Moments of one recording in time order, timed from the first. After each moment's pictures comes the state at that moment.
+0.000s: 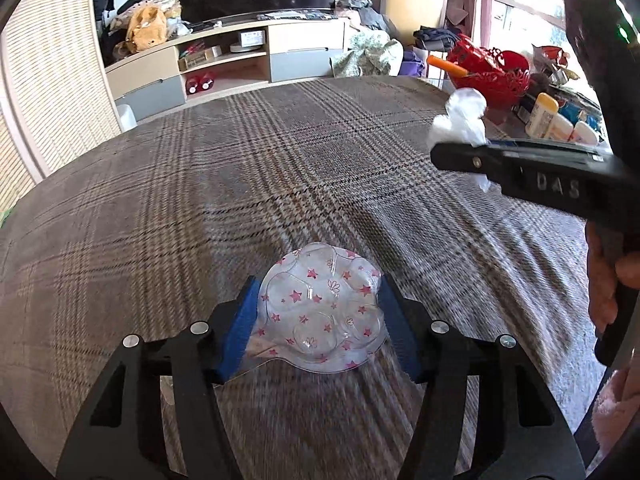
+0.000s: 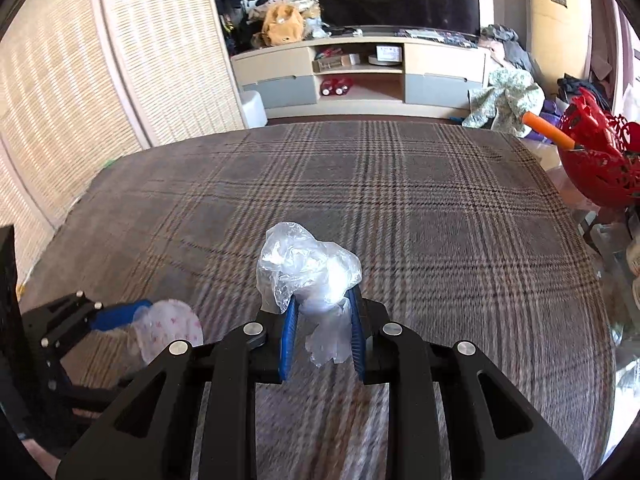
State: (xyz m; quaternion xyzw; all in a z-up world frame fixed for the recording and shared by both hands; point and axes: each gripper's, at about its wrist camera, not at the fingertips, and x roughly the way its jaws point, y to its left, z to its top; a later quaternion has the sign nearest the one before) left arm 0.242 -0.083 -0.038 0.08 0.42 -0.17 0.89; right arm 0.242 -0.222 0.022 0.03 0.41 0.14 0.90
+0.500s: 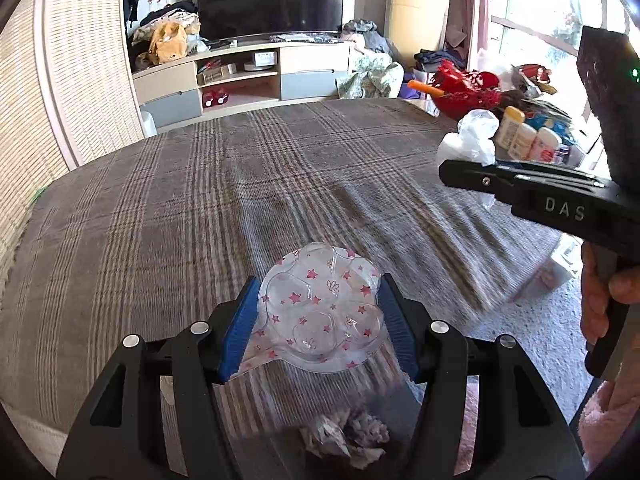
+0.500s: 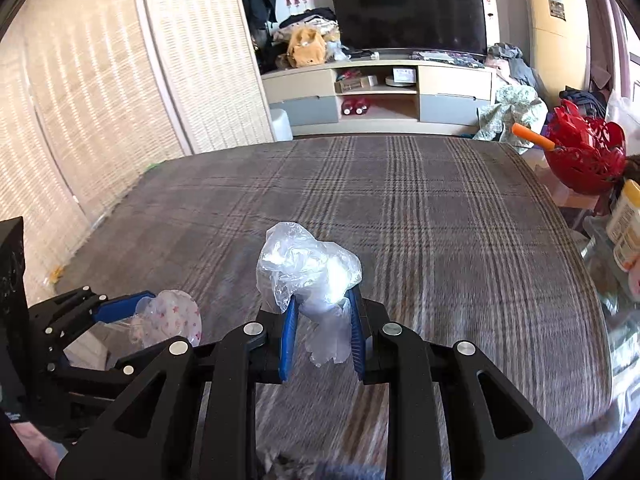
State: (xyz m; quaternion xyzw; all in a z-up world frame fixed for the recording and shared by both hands) left arm 0.131 -0.060 0.005 0.06 0.39 -0.16 0.91; right arm 0.132 -0.213 0.059 0.05 0.37 0.16 0.91
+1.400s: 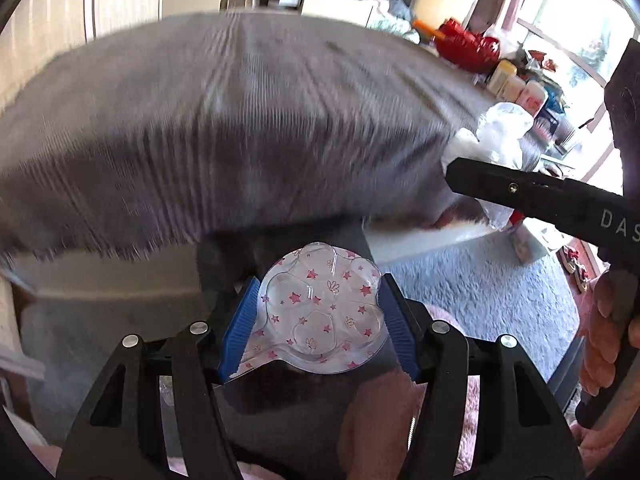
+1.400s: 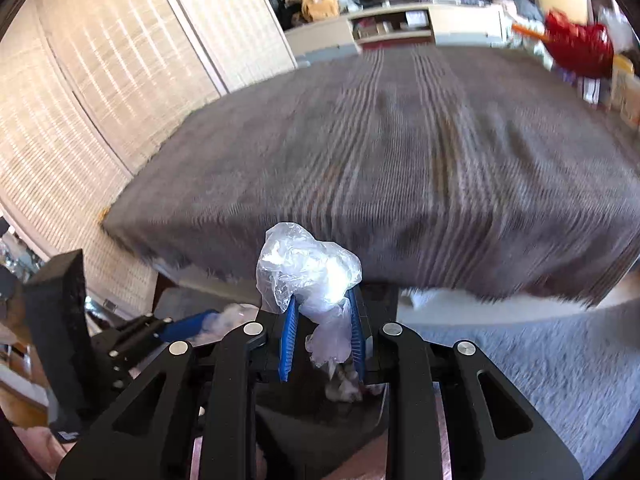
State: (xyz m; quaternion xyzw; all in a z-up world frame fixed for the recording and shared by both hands) left arm 0.000 -0.049 -0.108 -0.04 0.48 -0.15 0.86; right arm 0.010 -0.191 -0.035 0.11 0.46 0.21 0.86
